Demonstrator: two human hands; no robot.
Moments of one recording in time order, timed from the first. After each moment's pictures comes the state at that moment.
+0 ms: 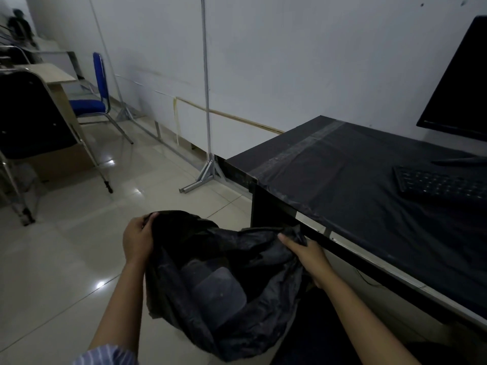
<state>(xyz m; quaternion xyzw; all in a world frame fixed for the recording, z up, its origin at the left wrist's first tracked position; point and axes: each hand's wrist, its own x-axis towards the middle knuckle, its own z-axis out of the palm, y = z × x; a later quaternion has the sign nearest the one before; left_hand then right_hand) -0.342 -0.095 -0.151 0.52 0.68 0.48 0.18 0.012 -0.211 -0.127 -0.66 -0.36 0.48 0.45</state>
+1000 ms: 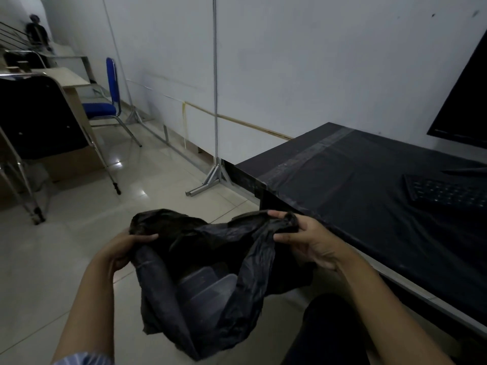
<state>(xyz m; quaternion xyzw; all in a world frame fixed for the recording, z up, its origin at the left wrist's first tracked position) -0.409 -0.098 -0.131 0.40 0.57 0.40 0.60 -0.010 -0.209 -0.042 -0.41 -0.44 0.65 0.47</state>
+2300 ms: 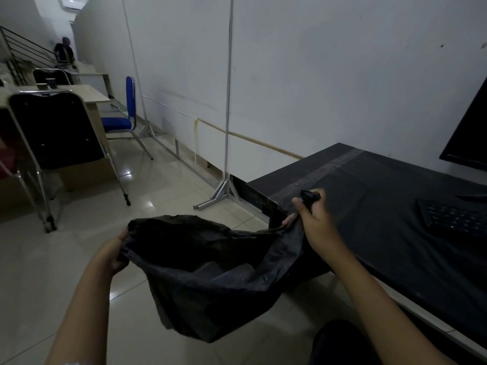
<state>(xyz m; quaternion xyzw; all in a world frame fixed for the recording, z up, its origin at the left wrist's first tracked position) -0.431 -0.097 -0.099 0.27 0.56 0.54 0.57 -0.029 -0.171 -0.013 -0.51 -0.57 0.33 0.55</state>
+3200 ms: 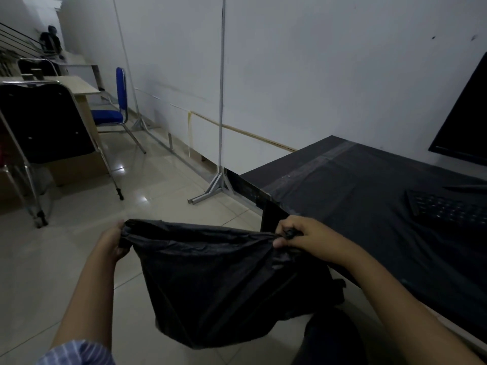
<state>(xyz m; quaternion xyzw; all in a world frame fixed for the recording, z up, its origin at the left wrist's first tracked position) -0.416 -0.082 -0.102 0.15 0.56 0.58 0.57 -0.010 -0.206 0.000 -0.54 -0.75 0.32 0.22</state>
